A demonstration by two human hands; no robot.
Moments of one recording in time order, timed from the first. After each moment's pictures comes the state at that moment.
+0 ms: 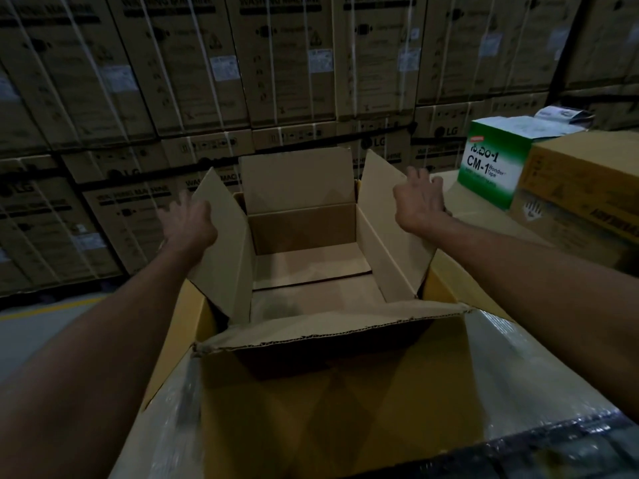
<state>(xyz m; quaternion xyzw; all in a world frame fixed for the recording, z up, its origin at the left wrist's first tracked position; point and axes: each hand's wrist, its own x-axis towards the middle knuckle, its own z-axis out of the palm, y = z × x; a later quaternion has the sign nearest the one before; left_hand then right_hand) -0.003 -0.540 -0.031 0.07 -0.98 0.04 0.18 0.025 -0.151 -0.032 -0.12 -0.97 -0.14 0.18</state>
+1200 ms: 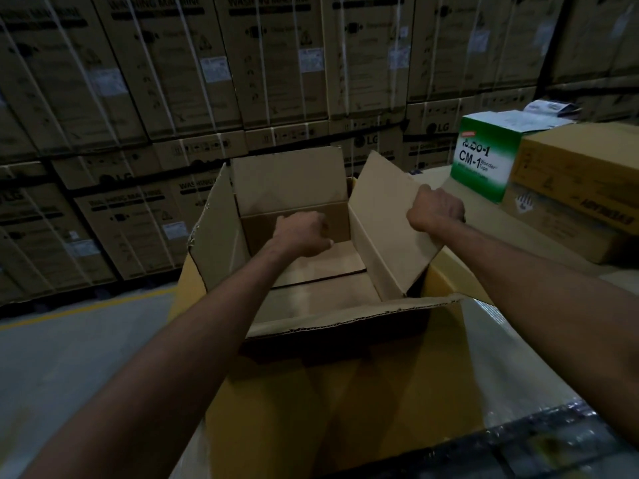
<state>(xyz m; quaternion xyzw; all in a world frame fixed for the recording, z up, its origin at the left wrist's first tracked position) 0.031 -0.376 -0.043 -0.20 -0.98 -0.04 0.06 0.043 -0.123 -0.045 -0.23 -0.96 0.04 0.14</state>
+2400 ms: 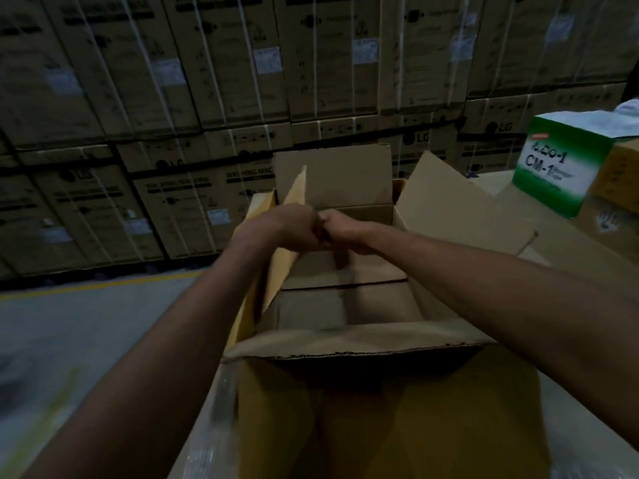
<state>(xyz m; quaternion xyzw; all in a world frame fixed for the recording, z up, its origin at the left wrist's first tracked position) 0.030 -0.463 0.007 -0.17 -0.98 -0.01 -0.05 -0.008 -0.328 -0.048 0.14 -0.87 0.46 -0.13</state>
